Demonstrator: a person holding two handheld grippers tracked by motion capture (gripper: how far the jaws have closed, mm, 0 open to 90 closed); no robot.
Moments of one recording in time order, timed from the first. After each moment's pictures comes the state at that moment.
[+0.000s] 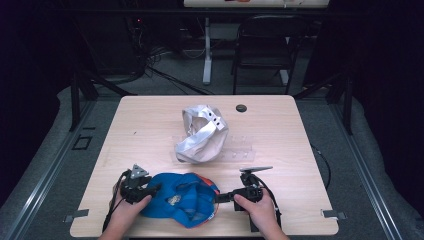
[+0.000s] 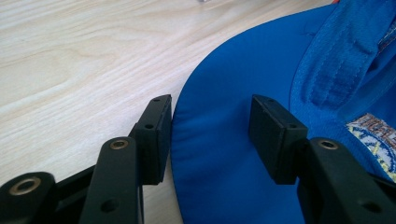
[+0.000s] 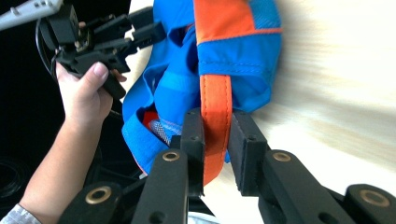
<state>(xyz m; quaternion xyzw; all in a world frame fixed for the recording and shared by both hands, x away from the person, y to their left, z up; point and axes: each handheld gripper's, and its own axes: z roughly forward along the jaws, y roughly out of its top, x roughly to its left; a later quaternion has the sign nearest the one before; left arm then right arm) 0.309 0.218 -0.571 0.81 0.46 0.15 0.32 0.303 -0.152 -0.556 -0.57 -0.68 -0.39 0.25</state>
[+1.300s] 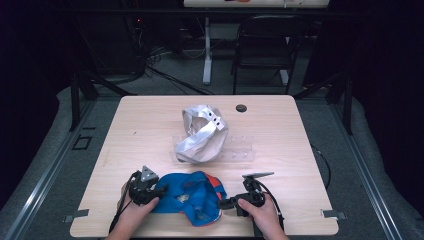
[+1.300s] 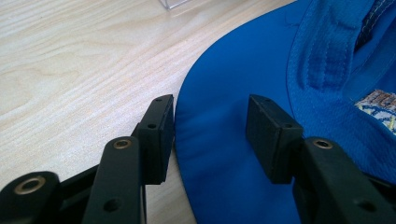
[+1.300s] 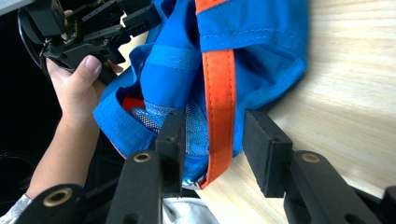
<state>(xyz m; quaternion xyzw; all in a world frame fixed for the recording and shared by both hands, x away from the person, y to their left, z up) 0.306 0.197 -0.573 0.83 0.44 0.17 0.31 0.297 -0.157 -0.583 -0.57 -0.67 -0.38 0.30</state>
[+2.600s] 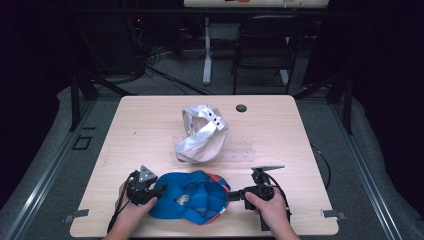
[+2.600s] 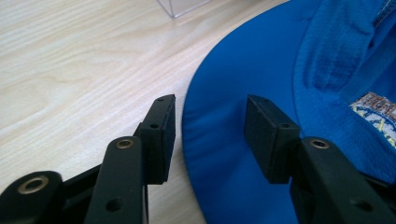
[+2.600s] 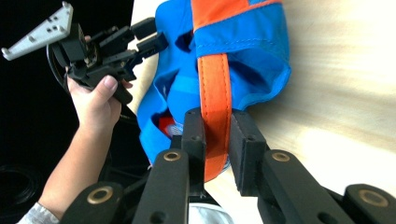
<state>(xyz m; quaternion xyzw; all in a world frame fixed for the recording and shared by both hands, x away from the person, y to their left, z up) 0.304 0.203 -0.568 0.82 0.43 0.18 0.32 0.302 -0.179 -0.547 -0.58 -0.66 -0.40 0.27</state>
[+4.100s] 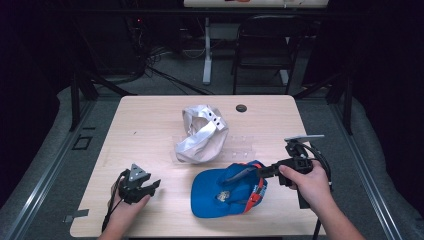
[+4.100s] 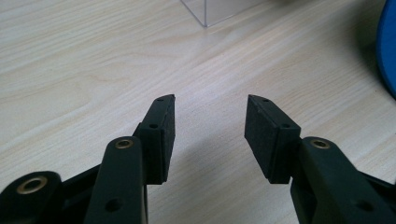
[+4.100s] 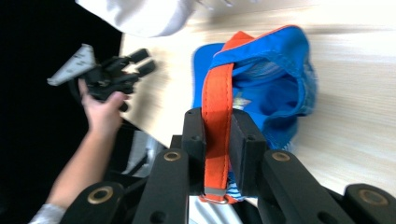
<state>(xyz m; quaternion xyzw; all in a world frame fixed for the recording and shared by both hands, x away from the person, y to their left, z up) 0.305 0.222 -0.564 0.81 0.44 0.19 0.33 0.317 -0.245 -0.435 -0.61 -0.67 -0.37 0.21</state>
